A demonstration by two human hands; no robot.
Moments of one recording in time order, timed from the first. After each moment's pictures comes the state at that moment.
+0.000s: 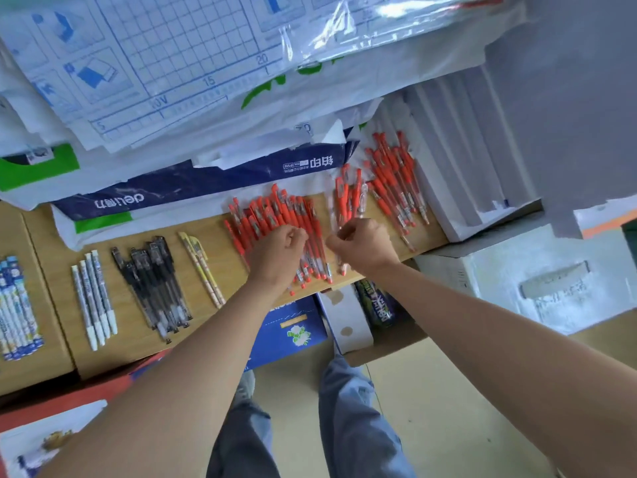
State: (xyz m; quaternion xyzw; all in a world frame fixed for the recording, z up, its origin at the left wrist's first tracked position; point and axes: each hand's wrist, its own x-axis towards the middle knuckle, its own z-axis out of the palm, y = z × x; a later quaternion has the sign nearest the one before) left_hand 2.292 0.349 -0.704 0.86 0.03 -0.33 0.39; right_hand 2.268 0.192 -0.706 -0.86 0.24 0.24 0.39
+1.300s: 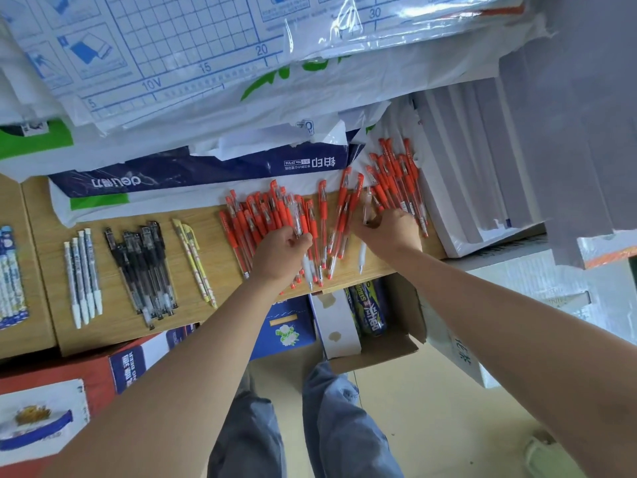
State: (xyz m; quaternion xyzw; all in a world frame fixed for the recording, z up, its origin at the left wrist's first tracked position) left_hand 2.283 0.335 -0.733 0.81 0.12 -0.33 0.46; right_hand 2.285 0.140 -0.732 -0.89 0.25 0.25 0.28
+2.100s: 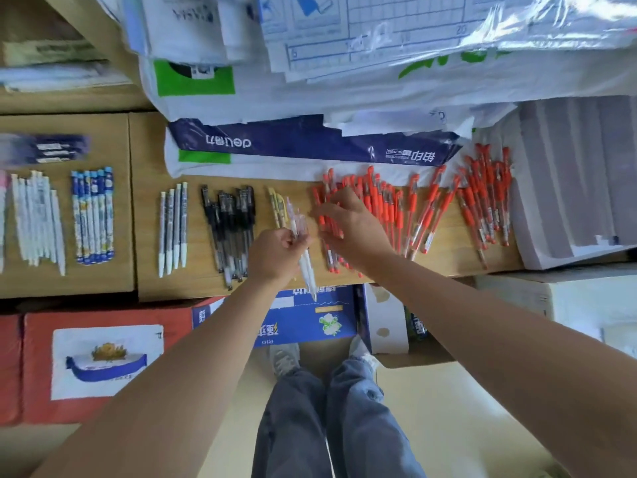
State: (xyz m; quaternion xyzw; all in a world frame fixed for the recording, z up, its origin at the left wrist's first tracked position) left_hand 2.254 0.476 -0.740 0.80 0.22 -0.25 0.50; right_hand 2.284 0.316 -0.728 -0.93 -0.11 0.17 0.31
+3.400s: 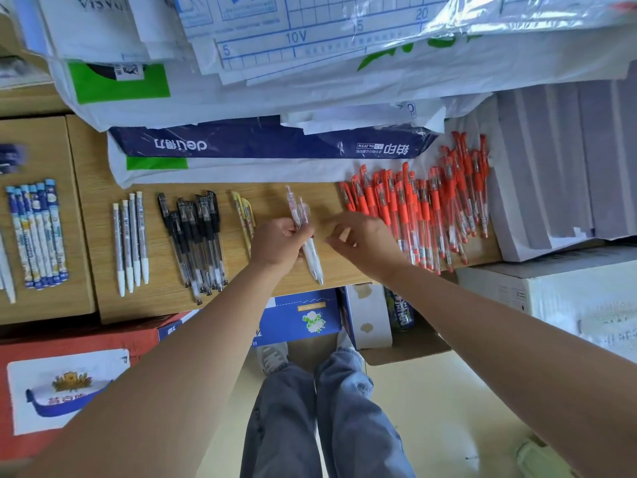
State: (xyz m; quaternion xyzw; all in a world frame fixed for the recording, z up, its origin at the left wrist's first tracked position) left_hand 2.287 0.426 -0.743 0.76 0.24 -0.32 0.51; right_hand 2.276 0.256 -0.741 -0.90 -0.06 0.21 0.38
